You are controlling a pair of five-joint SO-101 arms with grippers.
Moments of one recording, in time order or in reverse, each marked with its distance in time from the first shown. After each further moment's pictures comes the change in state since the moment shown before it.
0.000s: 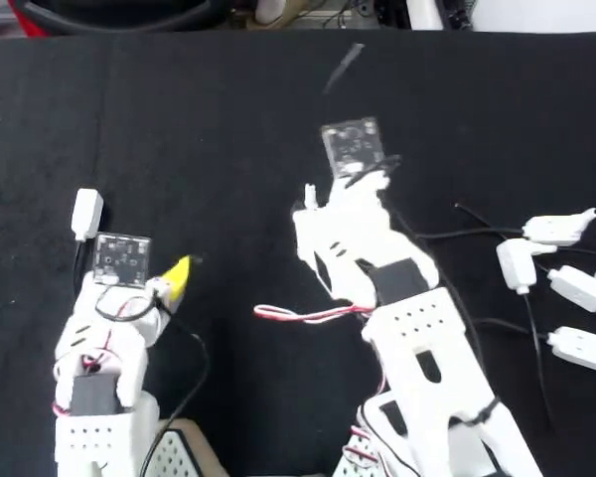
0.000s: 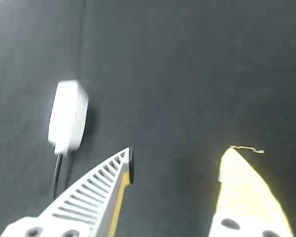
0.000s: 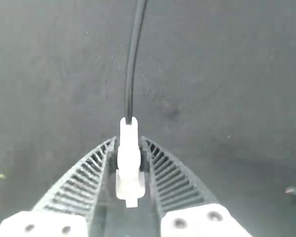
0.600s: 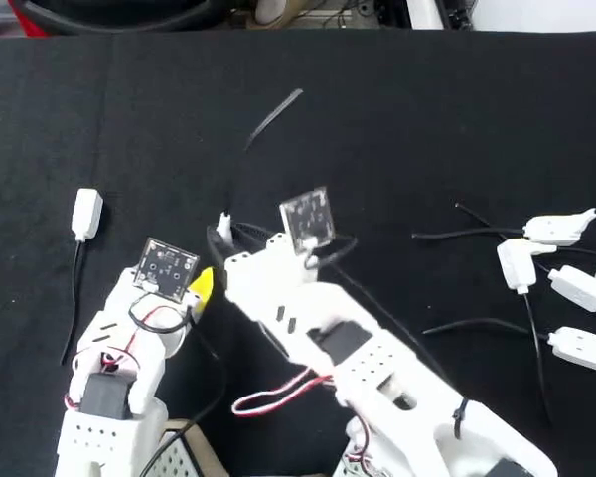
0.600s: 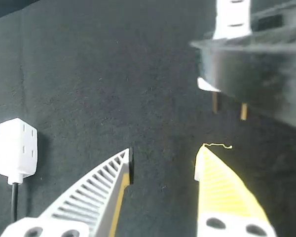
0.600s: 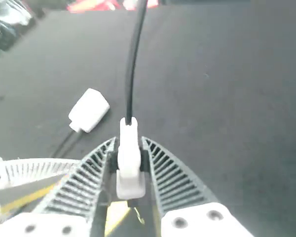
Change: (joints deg) left arm 10.5 0.0 0.0 2.8 -4.5; right arm -20.2 -0.3 25.5 -48.4 -9.6
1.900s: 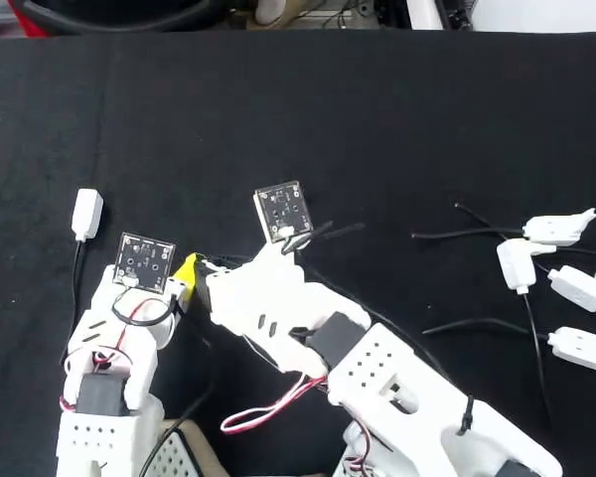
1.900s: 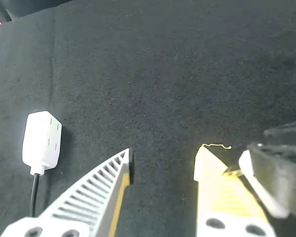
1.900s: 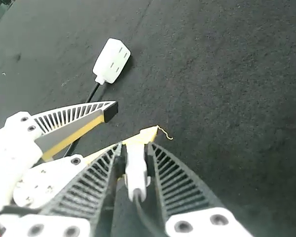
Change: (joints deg) left arm -5.0 0.2 0.2 -4.0 3.3; right arm -7.1 -2.3 -14.0 34.8 -9.1
